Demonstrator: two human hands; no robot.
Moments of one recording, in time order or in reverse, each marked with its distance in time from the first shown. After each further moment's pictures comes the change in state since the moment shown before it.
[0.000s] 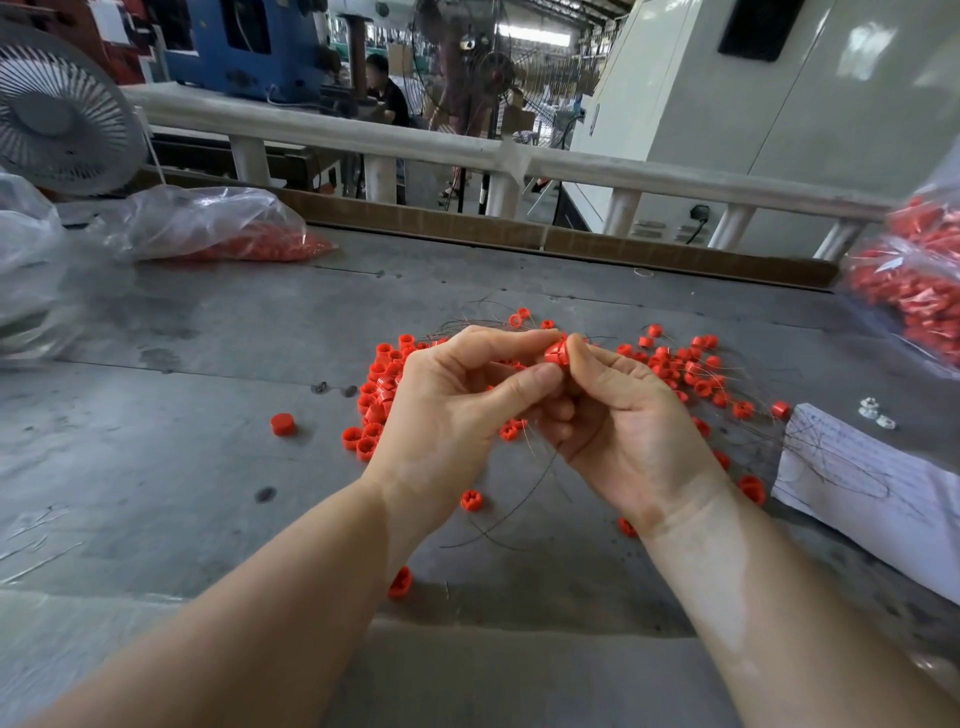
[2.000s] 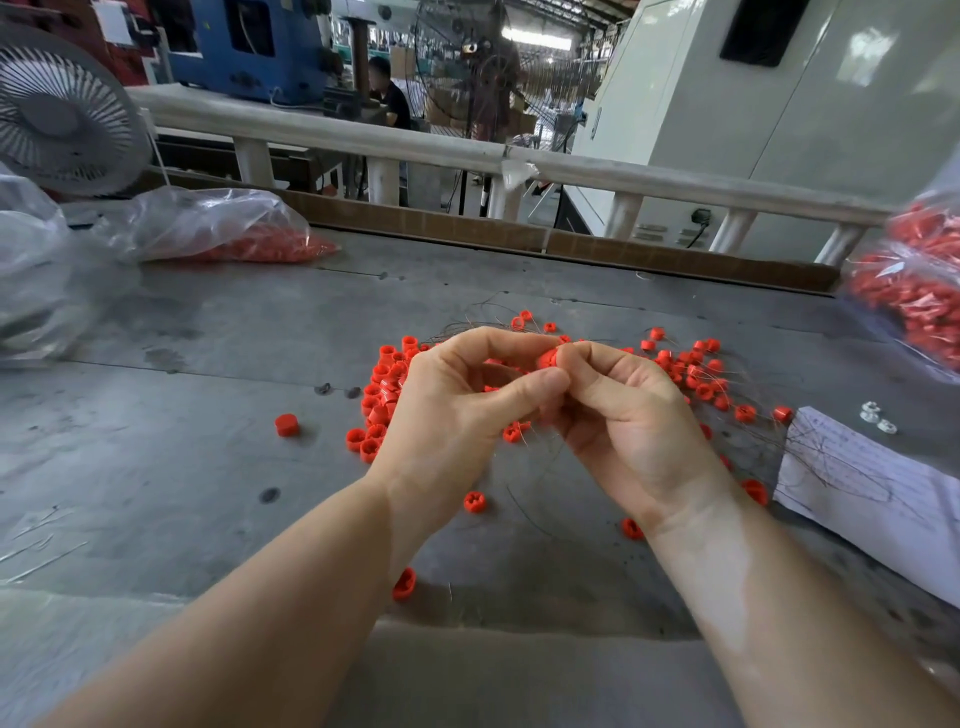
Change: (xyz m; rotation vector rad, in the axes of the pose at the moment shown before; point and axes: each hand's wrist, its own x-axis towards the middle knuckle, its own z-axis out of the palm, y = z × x) left_hand 0.000 0.003 -0.002 0.119 0.040 -0.039; right_hand 0.001 0.001 -0.002 -0.160 -0.032 -0.096
